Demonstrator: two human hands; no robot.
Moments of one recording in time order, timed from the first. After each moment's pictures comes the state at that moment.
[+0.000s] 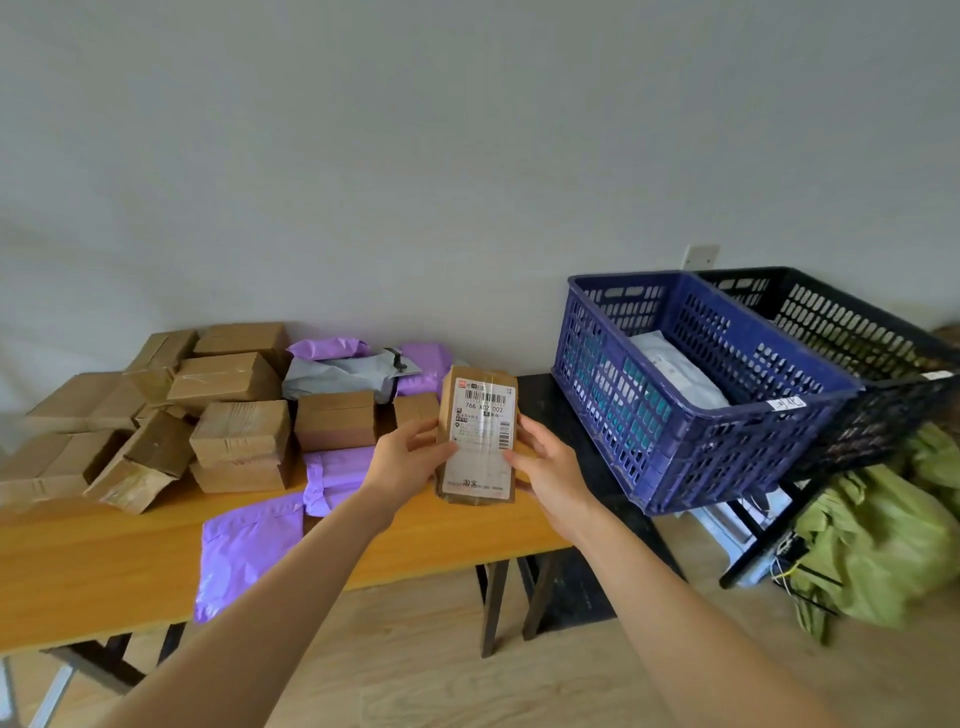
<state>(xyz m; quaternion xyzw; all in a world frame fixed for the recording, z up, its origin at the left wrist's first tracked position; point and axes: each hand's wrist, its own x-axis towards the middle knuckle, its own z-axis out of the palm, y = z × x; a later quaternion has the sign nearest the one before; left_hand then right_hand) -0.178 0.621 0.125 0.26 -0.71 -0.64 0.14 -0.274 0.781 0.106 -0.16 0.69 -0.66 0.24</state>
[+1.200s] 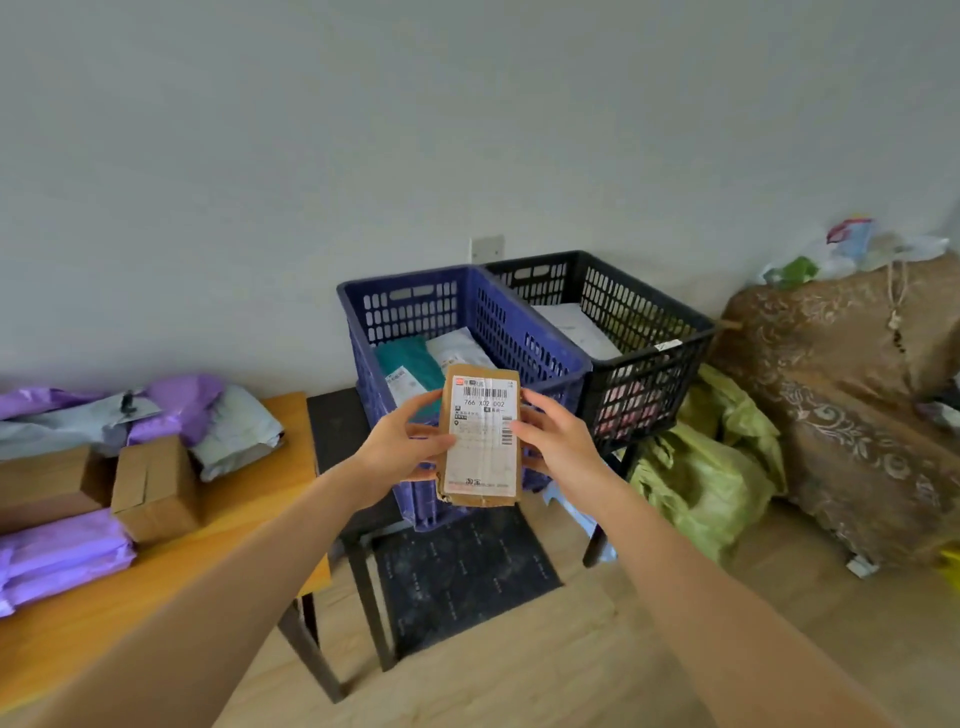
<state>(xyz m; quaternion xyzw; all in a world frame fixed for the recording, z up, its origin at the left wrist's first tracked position) -0.407 0.933 0.154 0.13 -0.75 -0.65 -0.04 -0.475 1.130 0.139 -0.10 0.68 -0.70 0.16</state>
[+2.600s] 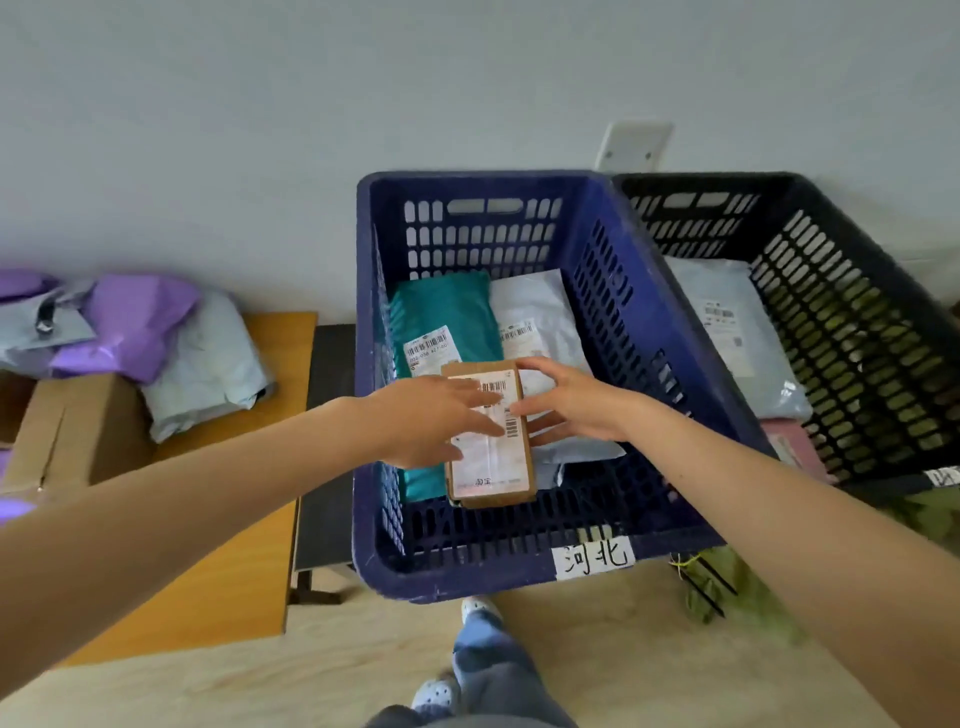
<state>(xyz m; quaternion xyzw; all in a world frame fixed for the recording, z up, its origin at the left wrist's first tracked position) -0.642 0.824 0.102 -0.13 -0.97 -0.01 -0.20 -0.787 0.982 0.058 -0.14 0.73 -0.43 0.52</state>
